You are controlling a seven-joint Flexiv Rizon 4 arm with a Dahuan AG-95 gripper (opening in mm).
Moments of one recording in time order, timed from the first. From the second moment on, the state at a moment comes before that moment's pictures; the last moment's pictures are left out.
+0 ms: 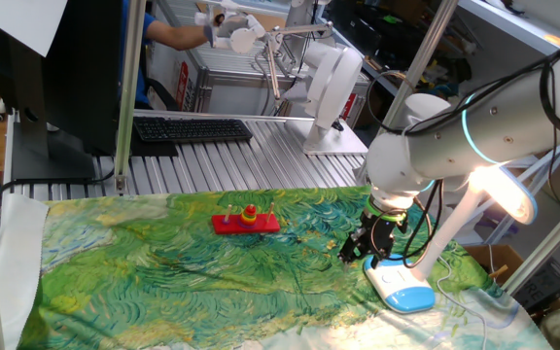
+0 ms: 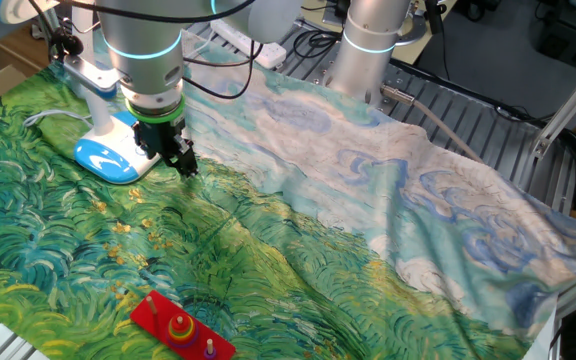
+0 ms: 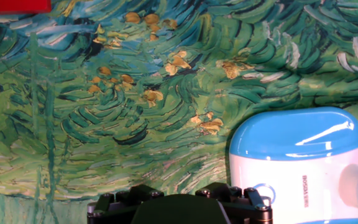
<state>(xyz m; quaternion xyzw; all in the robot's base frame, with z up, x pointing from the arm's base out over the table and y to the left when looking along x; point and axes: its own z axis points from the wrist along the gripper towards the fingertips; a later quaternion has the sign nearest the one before) 0.510 -0.188 0.051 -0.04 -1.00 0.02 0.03</state>
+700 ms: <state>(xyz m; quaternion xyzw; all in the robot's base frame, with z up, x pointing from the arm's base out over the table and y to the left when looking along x) 0.508 -0.187 0.053 -0.05 -1.00 0.00 0.02</state>
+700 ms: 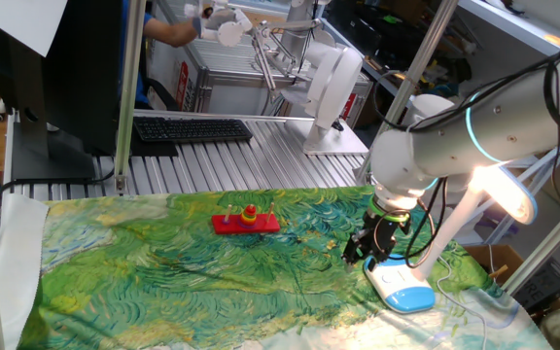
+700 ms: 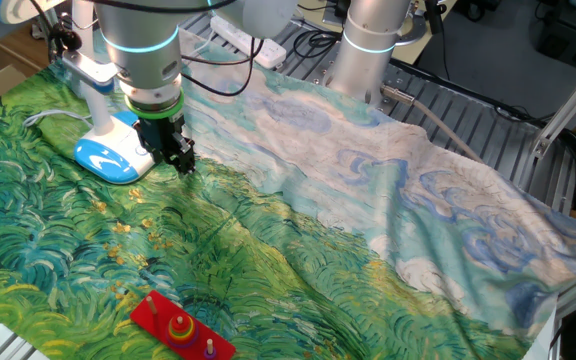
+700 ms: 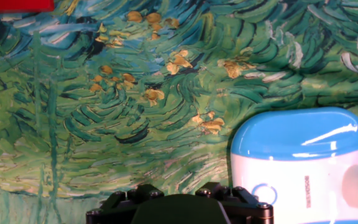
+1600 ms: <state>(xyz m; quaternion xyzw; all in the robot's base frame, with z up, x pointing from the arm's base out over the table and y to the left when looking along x) 0.511 -0.186 0.050 -0.01 -1.00 -0.01 0.02</state>
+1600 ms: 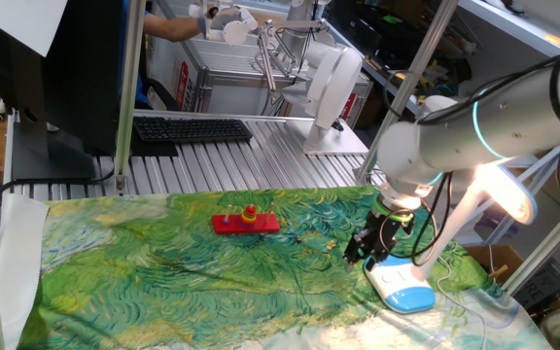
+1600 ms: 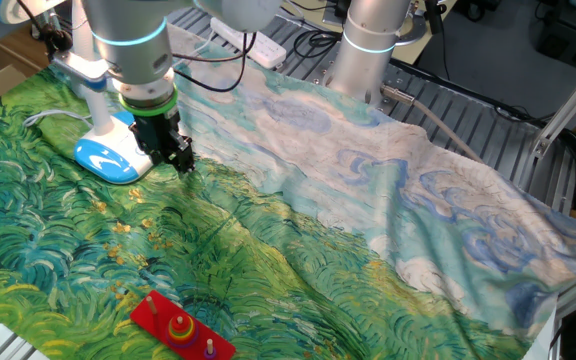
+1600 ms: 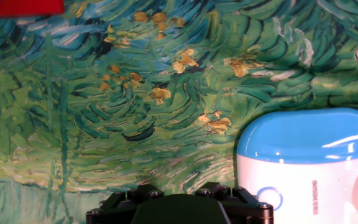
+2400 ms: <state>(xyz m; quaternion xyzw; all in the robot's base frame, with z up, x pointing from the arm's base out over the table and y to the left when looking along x) 0.510 -0.186 0.052 0.03 -1.00 0.03 -0.01</state>
